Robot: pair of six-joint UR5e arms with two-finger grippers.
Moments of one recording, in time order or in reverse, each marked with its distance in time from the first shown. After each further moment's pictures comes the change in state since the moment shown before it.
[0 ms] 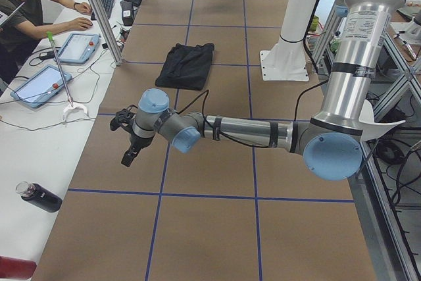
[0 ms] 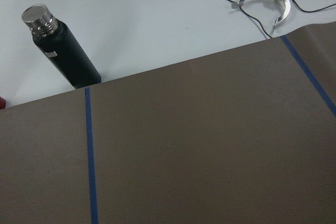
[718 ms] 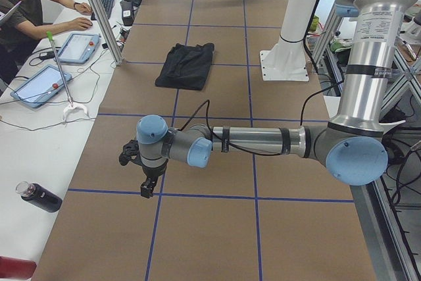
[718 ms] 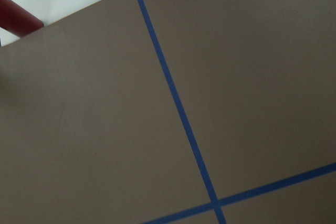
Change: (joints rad) left arm -0.083 0.073 -0.005 0.279 -0.150 0.166; right arm 0.143 -0.229 0.137 -0.062 0.164 -0.083
